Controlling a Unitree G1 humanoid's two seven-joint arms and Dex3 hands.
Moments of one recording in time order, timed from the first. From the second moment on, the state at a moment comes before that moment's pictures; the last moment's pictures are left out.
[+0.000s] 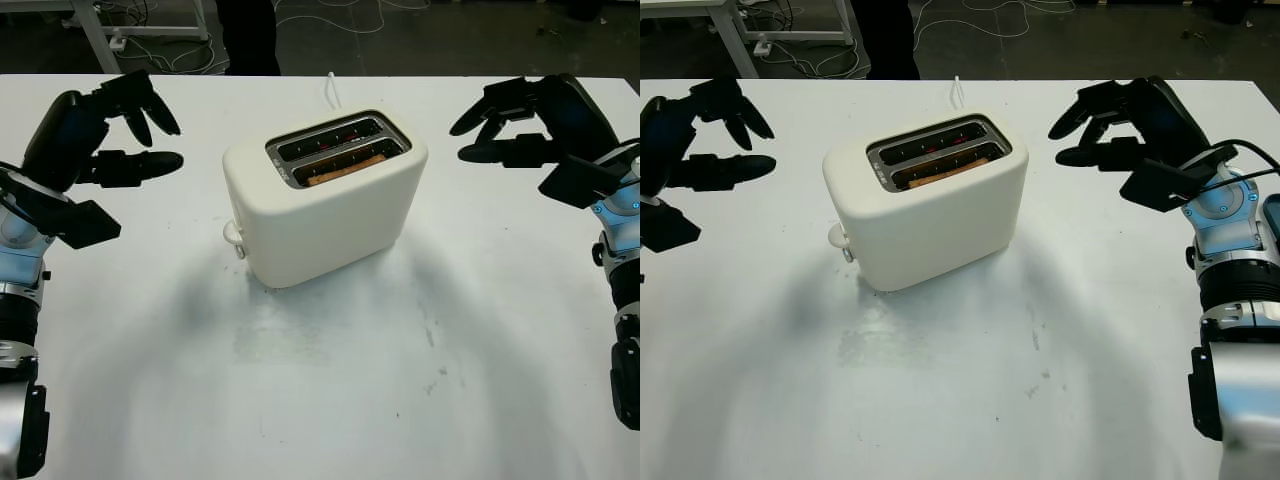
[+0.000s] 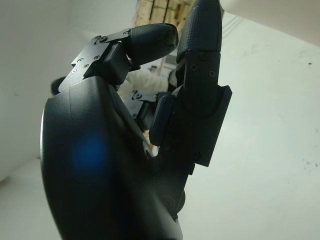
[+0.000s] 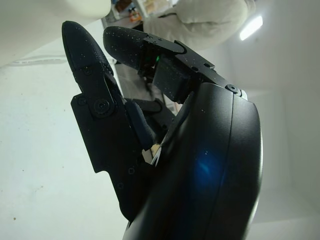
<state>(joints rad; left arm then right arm) -0.63 0.70 0.09 0.65 0.16 -0.87 -0.22 -0.84 -0.65 0.00 0.90 -0.18 -0.75 0.31</state>
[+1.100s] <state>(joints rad) -0.63 0.70 0.09 0.66 0.16 -0.87 -0.22 -0.84 -0.65 0.00 0.90 -0.18 -0.75 0.30</state>
